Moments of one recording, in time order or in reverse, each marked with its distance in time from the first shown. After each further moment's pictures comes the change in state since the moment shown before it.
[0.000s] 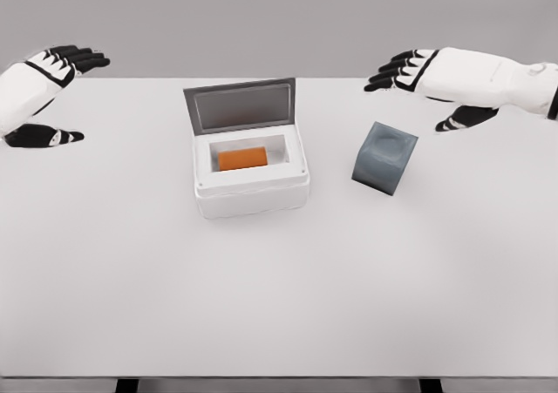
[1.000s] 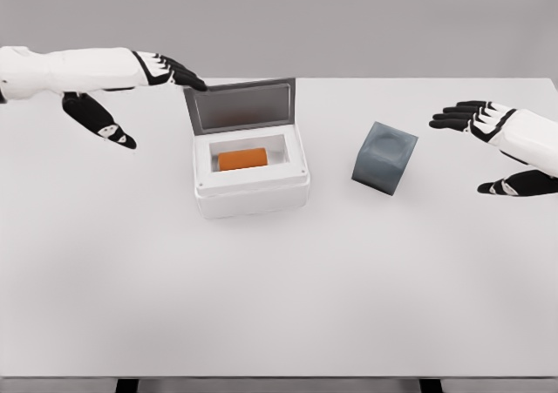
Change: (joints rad) left arm -0.764 0.175 -0.896 0.067 0.623 -0.002 -0.395; right arm 0.652 0.036 -0.592 -0.188 -0.138 0.001 0.000
